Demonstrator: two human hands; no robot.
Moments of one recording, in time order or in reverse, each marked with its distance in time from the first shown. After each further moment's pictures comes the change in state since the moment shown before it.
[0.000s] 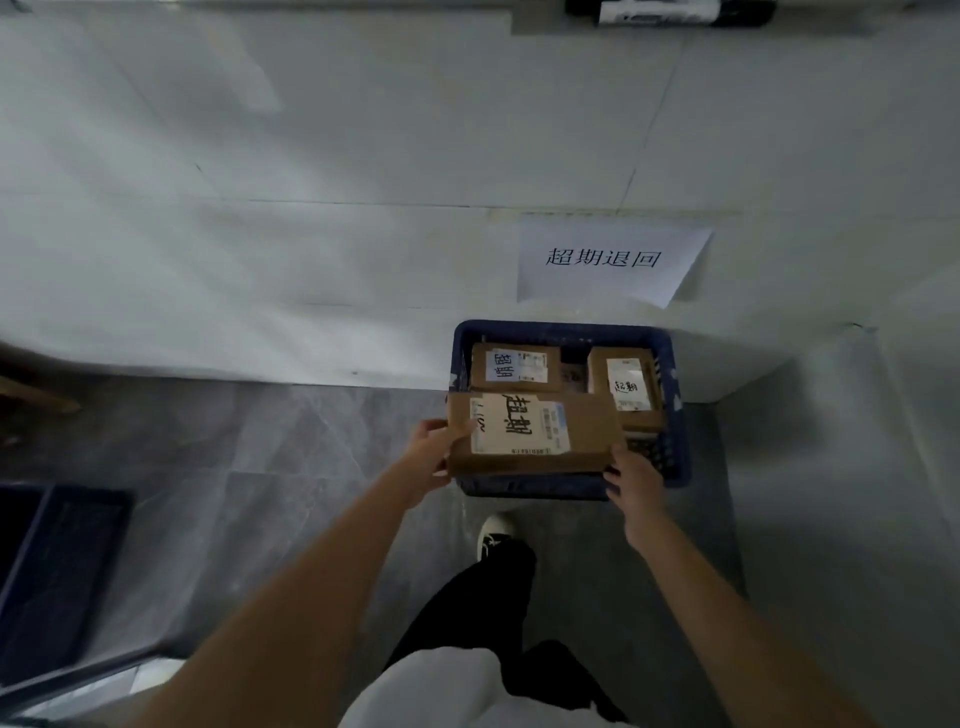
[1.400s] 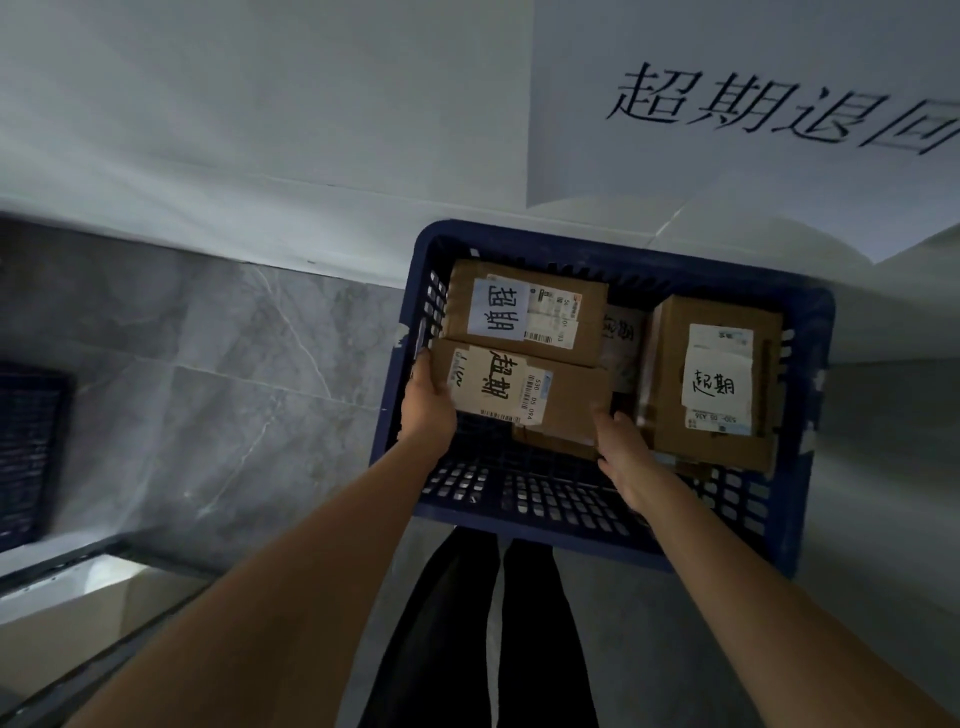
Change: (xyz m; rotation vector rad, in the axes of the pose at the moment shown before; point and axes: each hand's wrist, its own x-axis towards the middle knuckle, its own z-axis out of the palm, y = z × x) left_hand 0.320 -0.049 0.068 0.363 0.461 0.008; right_hand 0.307 0.030 0.088 -0.470 -0.252 0.297
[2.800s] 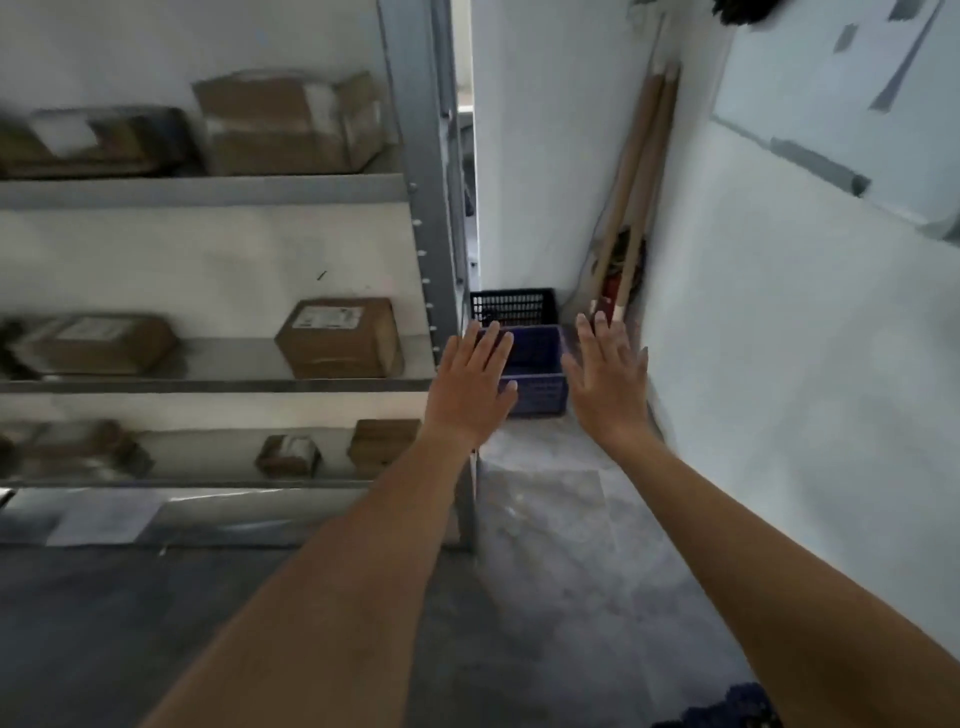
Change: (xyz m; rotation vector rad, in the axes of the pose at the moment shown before) left_hand -0.545 -0.265 -0.444 0.489 1.141 -0.178; right_hand -0.632 0.122 0.378 -1.361 -0.398 -2.146
